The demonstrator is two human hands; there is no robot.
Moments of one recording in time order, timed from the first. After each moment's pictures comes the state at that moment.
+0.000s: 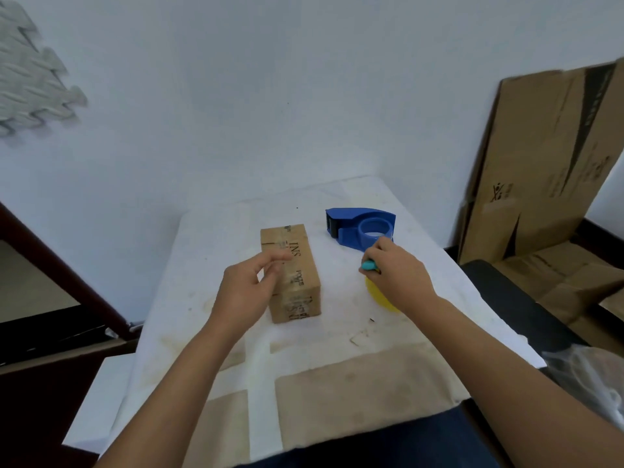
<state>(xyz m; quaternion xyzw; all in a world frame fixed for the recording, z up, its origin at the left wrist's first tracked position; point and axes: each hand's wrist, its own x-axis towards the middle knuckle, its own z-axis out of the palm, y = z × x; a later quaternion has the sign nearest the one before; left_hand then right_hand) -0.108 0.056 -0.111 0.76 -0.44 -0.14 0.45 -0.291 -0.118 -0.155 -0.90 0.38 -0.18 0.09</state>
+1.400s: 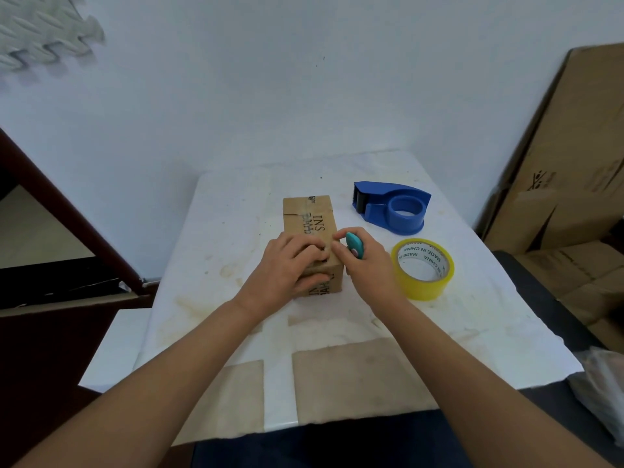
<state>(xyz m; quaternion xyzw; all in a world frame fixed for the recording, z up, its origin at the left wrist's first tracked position) -0.070 0.036 -0.187 0.62 -0.72 0.14 0.28 -0.222 -0.060 -0.171 -0.72 0.36 -0.32 0.50</state>
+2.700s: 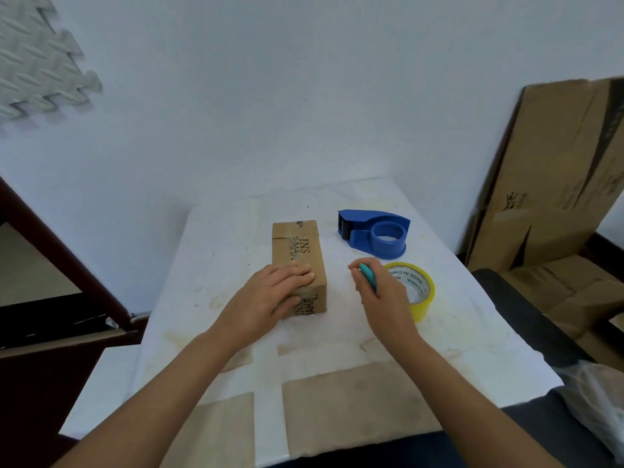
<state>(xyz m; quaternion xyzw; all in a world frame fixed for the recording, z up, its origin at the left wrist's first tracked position) -0.060 0.049 -0.174 0.64 -0.73 0.06 0.23 -0.264 -0.061 -0.164 -0.76 0.38 -0.38 0.36</state>
